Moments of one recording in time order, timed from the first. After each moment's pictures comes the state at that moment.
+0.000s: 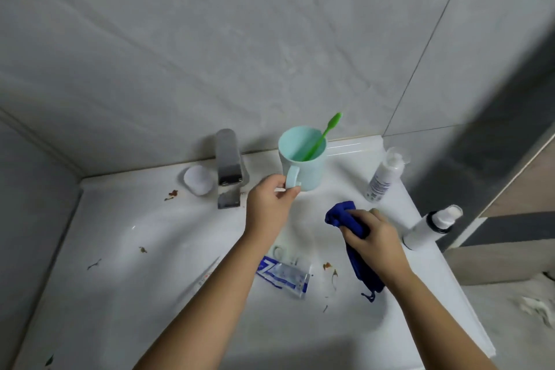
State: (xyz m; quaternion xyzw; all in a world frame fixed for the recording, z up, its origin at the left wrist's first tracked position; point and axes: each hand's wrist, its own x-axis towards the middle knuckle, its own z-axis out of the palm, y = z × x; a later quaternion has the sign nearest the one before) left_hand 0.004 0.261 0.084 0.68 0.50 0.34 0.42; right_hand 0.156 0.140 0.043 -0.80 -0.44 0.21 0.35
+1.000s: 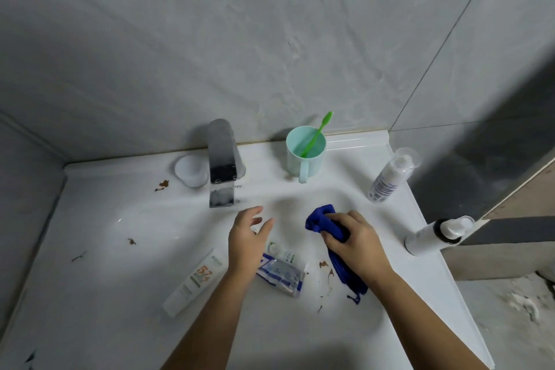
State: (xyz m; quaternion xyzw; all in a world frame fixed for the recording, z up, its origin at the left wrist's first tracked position) left_hand -0.025 0.256 -0.016 0.59 0.59 0.32 0.44; right_hand 0.153 0.165 0.023 -0.78 -0.50 0.23 0.30
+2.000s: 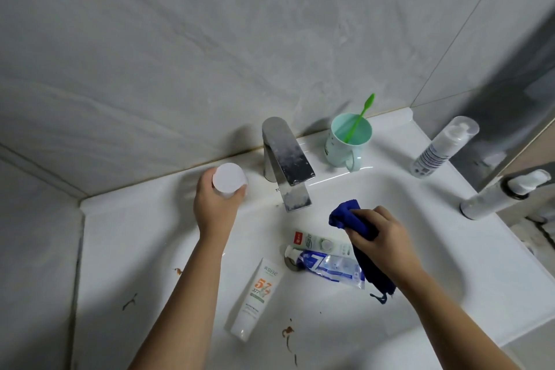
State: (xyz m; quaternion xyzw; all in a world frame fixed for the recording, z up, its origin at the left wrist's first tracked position) left_hand -0.148 0.407 -0.002 0.62 0.58 0.36 0.38; right_hand 0.040 0.197 0.011 -0.84 -0.42 0.13 0.32
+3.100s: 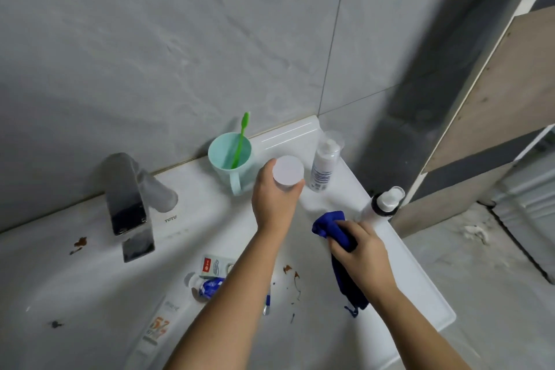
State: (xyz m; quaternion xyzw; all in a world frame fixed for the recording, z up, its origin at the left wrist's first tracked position) left_hand 0.139 0.264 0.006 0.69 0.49 0.30 0.44; right_hand 0.192 0.103 0.004 -0.87 -0.31 0.19 0.34
